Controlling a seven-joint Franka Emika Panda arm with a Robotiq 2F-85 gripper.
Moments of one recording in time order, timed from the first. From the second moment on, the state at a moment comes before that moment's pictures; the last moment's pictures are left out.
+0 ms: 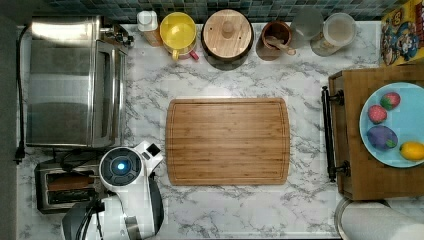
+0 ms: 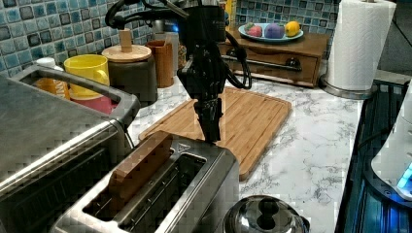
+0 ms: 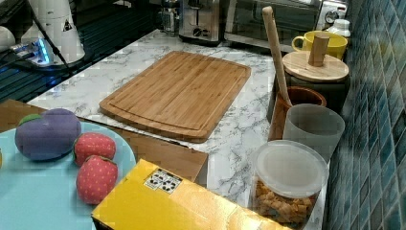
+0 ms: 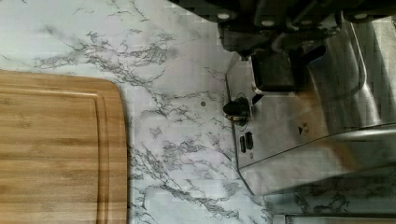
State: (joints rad) arm 0.25 -0.11 0.26 -2.40 0.42 0.58 -0.53
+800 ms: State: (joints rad) arm 0.26 0.03 0.29 -2.40 0.34 0.72 -0.51
